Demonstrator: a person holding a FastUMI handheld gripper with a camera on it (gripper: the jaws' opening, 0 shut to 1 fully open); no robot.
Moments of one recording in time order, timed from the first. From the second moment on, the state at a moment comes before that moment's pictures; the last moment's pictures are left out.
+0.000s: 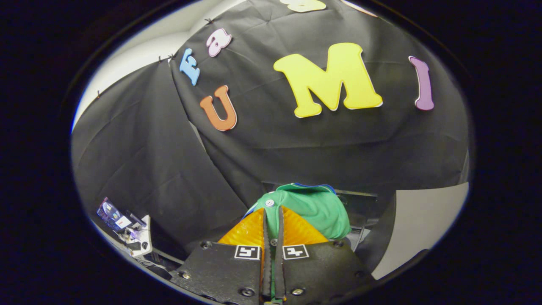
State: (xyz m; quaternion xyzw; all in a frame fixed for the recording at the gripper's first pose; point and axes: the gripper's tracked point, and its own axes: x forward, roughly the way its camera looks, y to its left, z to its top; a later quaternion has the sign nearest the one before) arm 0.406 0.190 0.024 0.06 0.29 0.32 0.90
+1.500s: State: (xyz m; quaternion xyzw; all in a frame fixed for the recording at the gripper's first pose) arm 0.442 0.234 -0.170 0.05 0.40 0.25 0.88
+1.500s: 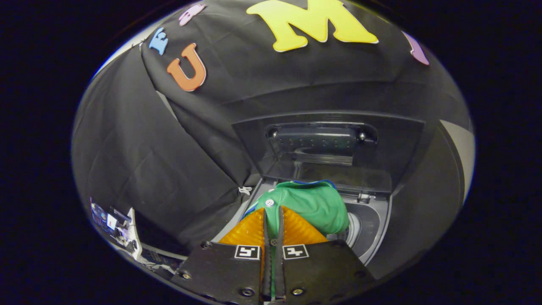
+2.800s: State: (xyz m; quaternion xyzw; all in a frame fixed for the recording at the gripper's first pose) arm 0.454 0.218 -0.325 -0.04 0.49 0.19 0.85
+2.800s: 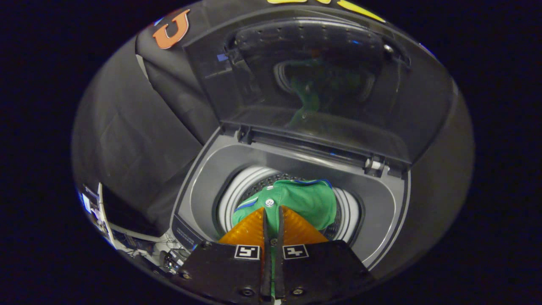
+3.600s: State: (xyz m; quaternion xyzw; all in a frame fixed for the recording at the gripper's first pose) arm 0.456 0.219 -0.328 -0.06 0.49 0.19 0.85
